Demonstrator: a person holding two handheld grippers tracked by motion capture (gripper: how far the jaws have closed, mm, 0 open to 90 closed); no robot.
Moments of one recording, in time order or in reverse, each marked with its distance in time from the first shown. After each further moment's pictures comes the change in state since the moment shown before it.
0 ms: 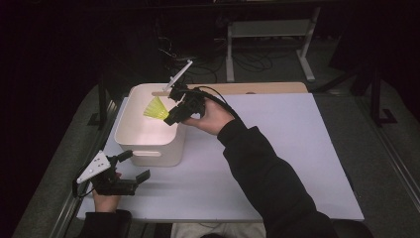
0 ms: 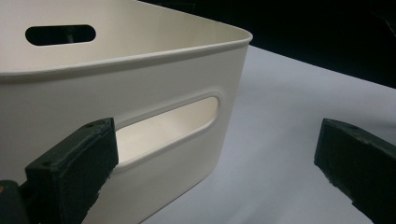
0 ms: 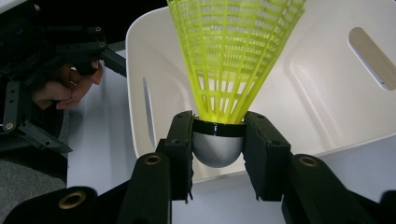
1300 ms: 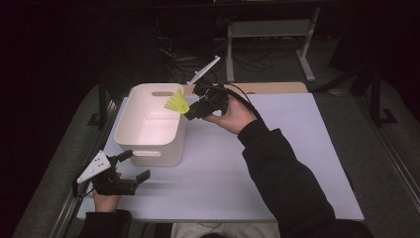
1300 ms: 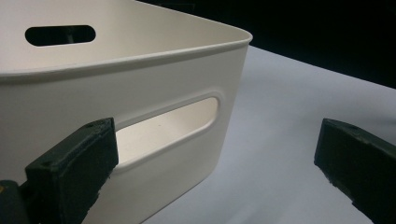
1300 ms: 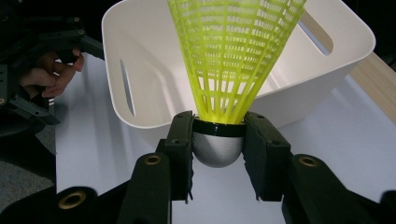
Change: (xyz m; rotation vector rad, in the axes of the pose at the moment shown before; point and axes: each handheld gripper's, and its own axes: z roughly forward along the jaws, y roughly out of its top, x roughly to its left) left arm 0.000 0.000 0.000 -0.002 0.000 -0.002; right arm -0.013 -0.032 -0.043 -0.028 -0.077 0.054
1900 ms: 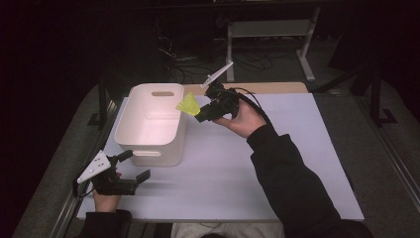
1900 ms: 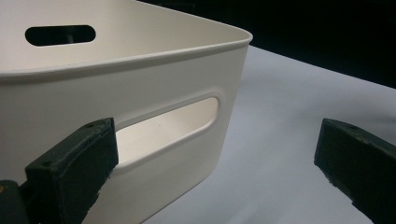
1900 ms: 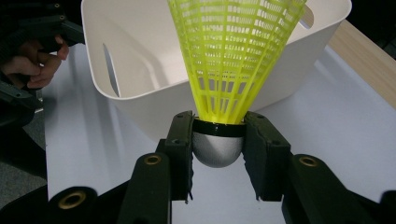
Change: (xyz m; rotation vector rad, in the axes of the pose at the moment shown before) left arm 0.000 0.000 0.000 0.001 0.001 0.000; right arm -0.012 -0.027 -0.009 -0.007 -0.022 0.054
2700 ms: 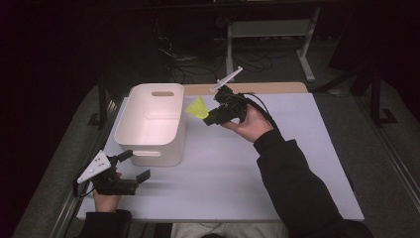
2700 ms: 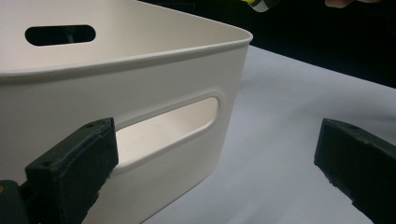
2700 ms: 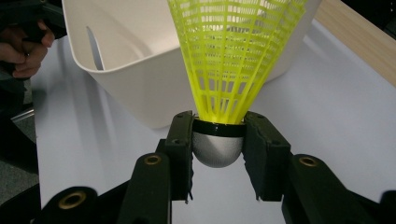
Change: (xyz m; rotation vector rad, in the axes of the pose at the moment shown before) left arm 0.000 0.000 0.000 0.001 0.001 0.000; right arm -0.010 -0.024 -0.002 0.007 -0.013 0.040
